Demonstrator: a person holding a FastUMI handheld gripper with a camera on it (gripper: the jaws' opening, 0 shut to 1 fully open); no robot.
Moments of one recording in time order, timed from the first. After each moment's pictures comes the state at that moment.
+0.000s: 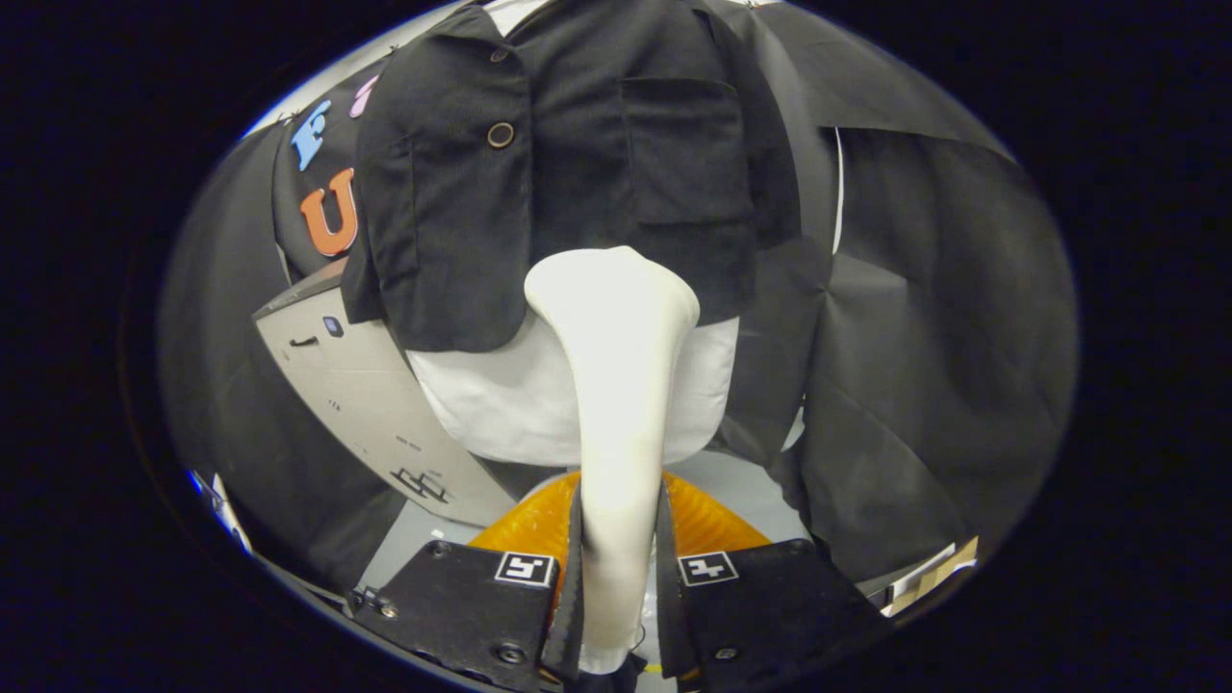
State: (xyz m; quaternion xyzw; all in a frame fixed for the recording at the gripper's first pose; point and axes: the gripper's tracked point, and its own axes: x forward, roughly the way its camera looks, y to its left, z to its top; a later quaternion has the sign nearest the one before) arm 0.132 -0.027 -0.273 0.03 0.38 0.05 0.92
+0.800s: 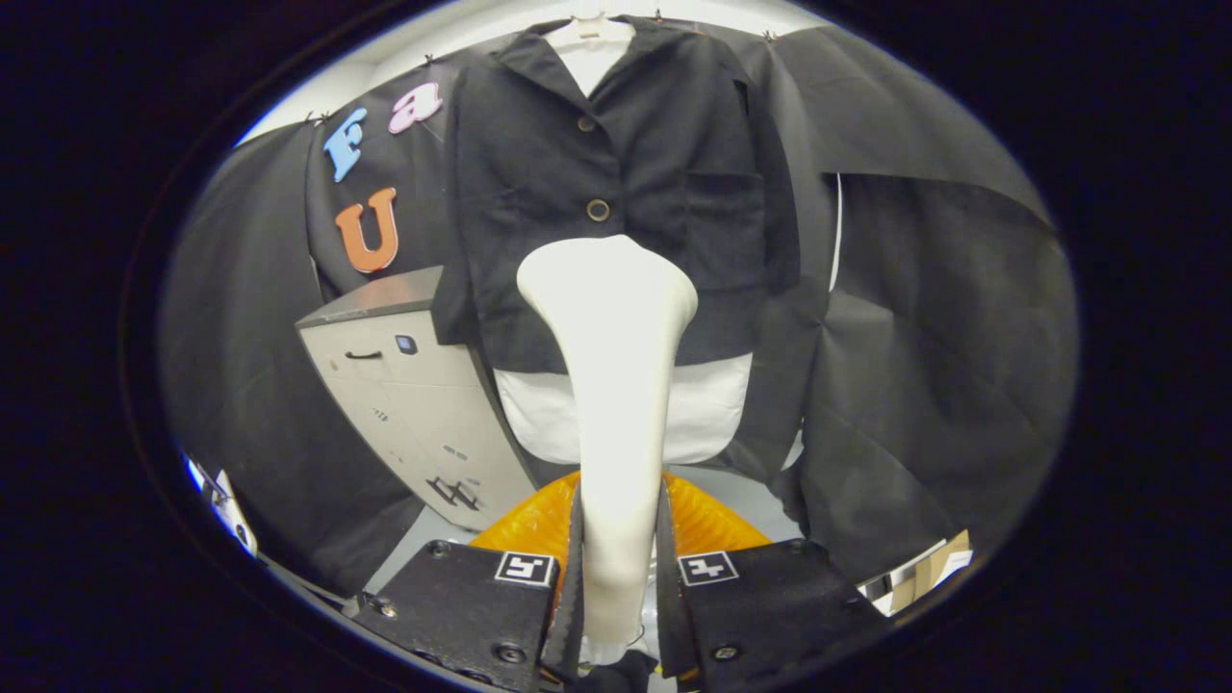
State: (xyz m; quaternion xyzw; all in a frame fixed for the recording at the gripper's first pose) arm 0.044 0.027 -0.164 0.03 0.31 0.06 0.95
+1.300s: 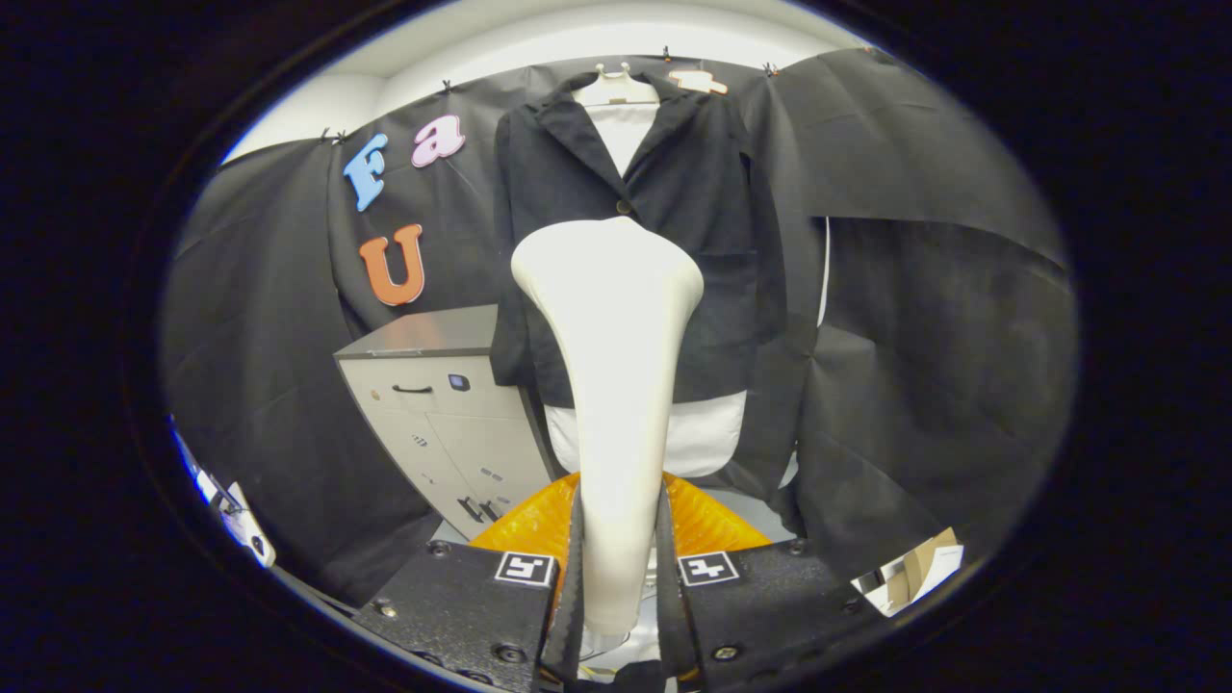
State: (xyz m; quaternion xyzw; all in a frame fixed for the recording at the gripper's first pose) arm -0.019 0.044 -0.076 0.03 0.27 0.05 0.96
